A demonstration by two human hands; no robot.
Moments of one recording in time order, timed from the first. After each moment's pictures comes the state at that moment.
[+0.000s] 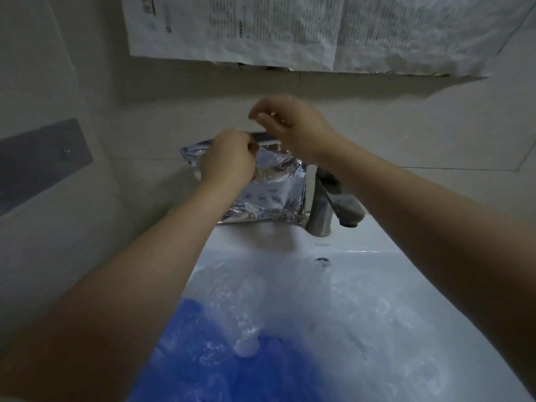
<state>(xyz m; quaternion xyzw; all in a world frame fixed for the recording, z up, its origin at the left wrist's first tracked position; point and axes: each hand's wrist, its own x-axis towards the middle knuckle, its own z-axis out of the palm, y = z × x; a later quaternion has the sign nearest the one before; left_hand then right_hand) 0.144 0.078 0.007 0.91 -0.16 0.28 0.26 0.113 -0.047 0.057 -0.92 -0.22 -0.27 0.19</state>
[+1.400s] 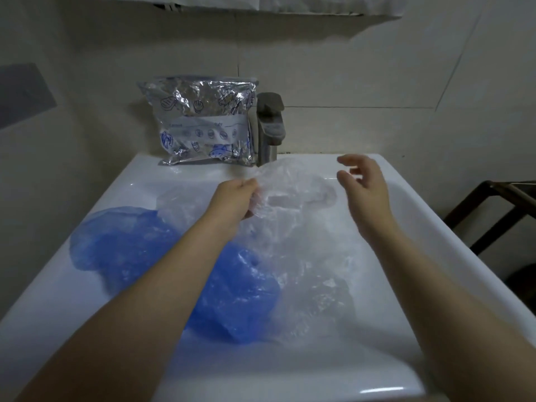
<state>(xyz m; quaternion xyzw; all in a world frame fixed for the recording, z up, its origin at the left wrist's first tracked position) -0.017 0.015 -0.095 0.73 0.00 -0.09 0.68 -0.086 -0.169 -0.090 -0.78 0.08 -0.34 0.51</state>
